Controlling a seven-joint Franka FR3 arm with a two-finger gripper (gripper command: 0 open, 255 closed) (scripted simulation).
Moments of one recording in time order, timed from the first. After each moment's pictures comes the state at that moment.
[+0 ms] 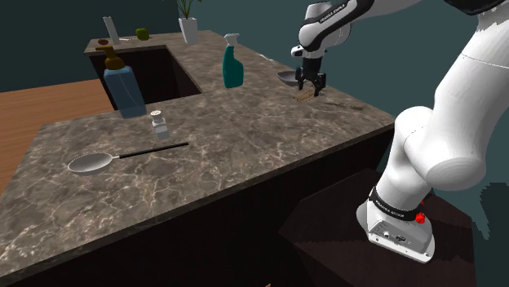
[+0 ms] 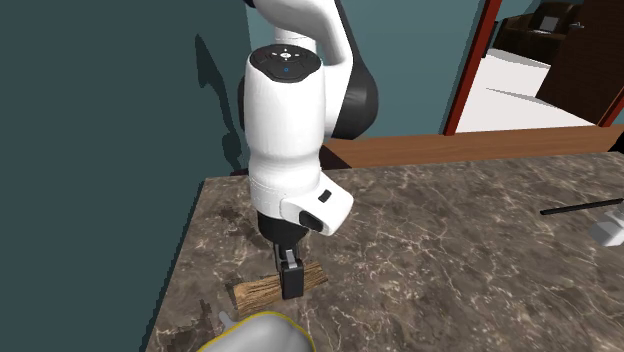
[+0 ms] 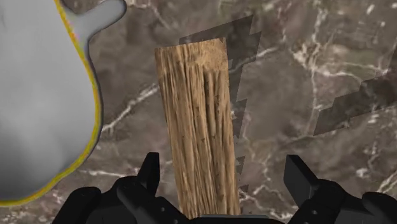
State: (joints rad) arm 0.43 -0.09 -0.94 -2.19 -0.17 2.15 -1.73
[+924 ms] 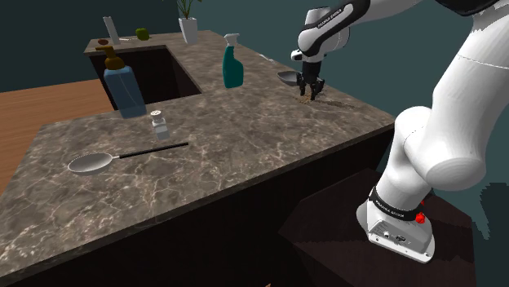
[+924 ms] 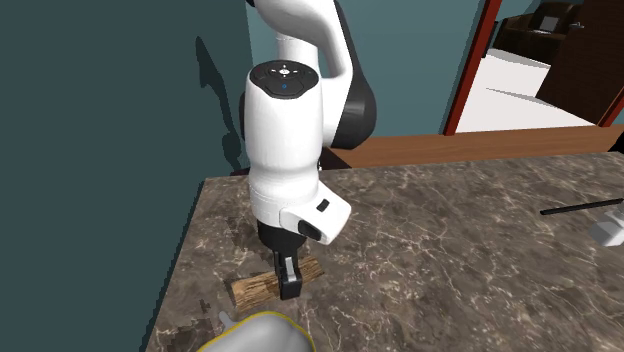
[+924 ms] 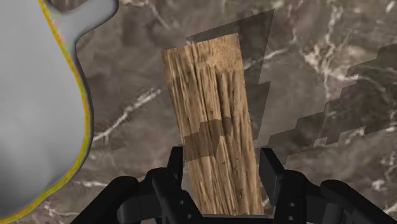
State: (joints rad) arm 0.43 -0.06 -0.96 -2.22 -0.14 2.20 -1.75
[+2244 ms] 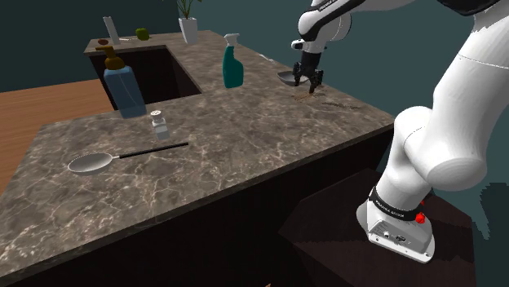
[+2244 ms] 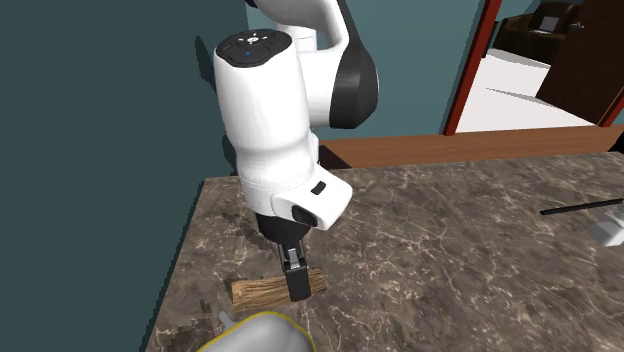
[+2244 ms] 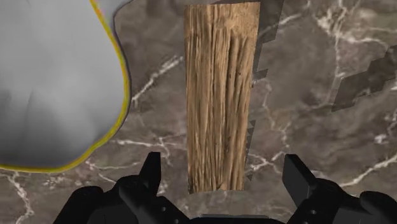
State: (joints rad) arm 0.44 -0.07 -0.98 -2.14 0.02 2.11 -1.82
